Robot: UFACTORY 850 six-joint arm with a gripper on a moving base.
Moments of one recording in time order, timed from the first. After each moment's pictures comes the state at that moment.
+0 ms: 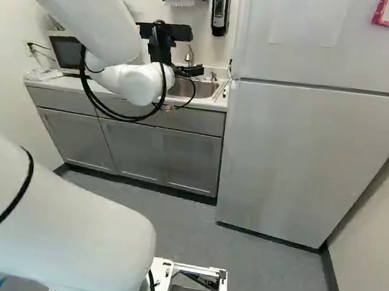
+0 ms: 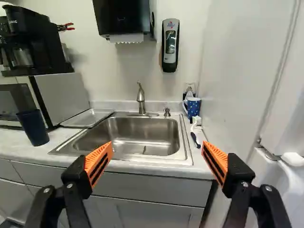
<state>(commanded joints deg) 0.0 16.1 -31.8 0.0 40.1 0.0</state>
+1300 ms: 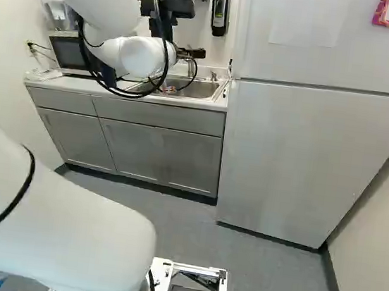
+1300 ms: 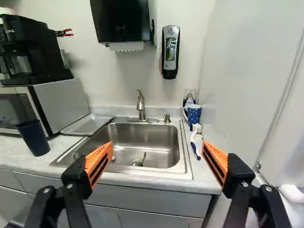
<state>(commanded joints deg) 0.0 15.7 -40.0 0.0 31.0 0.0</state>
